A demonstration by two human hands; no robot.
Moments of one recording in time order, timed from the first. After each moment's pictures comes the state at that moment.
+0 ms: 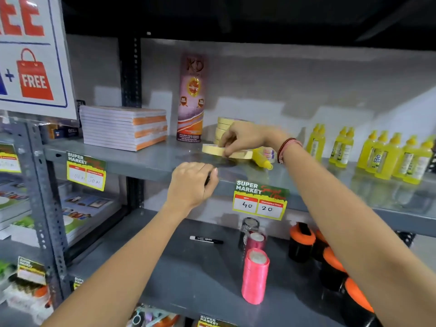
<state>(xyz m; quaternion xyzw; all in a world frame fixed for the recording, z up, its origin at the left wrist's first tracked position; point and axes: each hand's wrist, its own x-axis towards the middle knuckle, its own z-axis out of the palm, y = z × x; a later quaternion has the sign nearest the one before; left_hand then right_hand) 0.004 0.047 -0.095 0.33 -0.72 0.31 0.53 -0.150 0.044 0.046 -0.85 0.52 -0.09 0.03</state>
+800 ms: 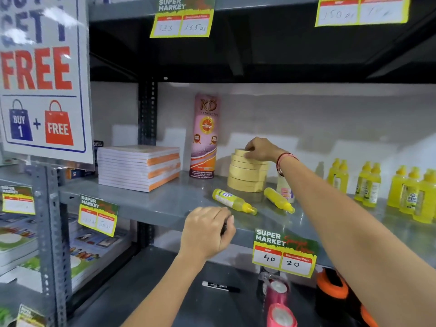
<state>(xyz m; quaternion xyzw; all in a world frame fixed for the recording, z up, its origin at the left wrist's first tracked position) 0.002 0.041 -0.098 0.29 -0.71 0.32 0.56 -0.184 -0.081 0.080 -0.76 0.61 -0.22 -0.05</state>
